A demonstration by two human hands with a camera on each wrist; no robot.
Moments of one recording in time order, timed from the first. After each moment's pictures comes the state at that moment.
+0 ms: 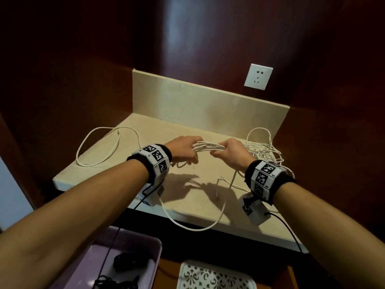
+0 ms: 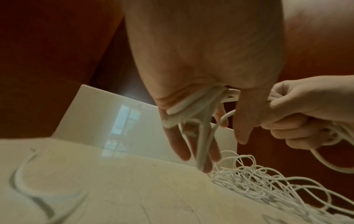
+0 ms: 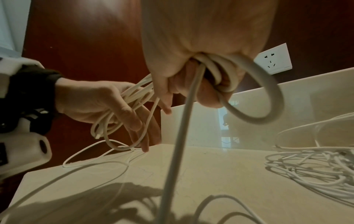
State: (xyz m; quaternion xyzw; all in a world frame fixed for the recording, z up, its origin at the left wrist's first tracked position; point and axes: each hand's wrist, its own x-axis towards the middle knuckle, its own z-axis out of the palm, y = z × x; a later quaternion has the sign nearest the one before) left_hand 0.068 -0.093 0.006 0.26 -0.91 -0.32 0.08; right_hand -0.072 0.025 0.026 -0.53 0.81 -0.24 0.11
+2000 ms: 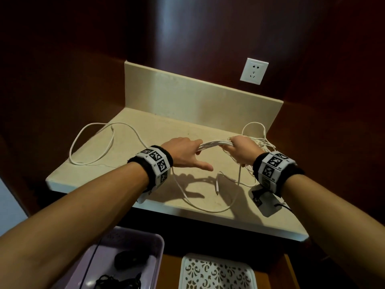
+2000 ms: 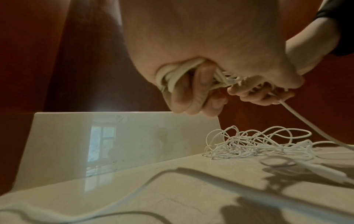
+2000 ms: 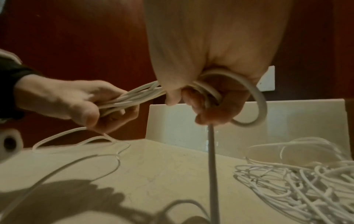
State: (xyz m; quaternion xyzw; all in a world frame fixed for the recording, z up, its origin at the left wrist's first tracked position) left_hand 0.073 -0.085 -0.004 0.22 -0.97 -0.09 0.05; right_hand -0.097 0.025 0.023 -0.52 0.85 -0.08 0.02
